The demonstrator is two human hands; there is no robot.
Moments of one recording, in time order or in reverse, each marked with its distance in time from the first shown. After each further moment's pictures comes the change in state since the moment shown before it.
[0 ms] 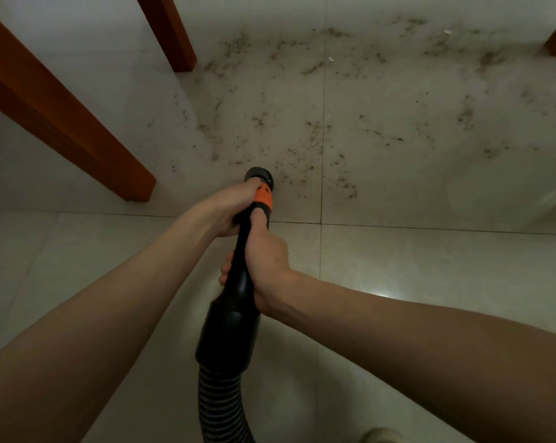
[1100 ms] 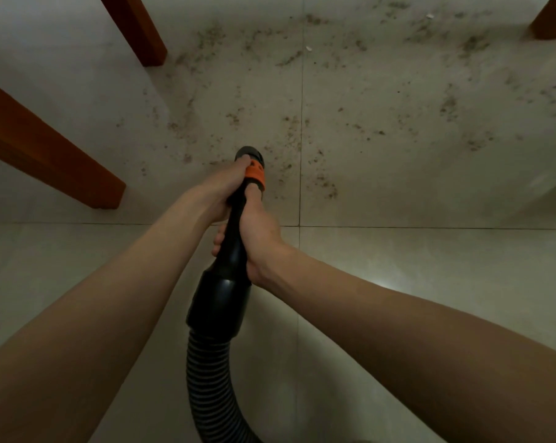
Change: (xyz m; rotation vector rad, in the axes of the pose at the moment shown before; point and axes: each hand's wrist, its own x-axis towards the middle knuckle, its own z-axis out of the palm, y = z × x) left_hand 0.021 0.033 0.035 -0.061 0.054 0.048; right_hand 0.026 -0.046 -0.024 0.103 -0.031 -0.004
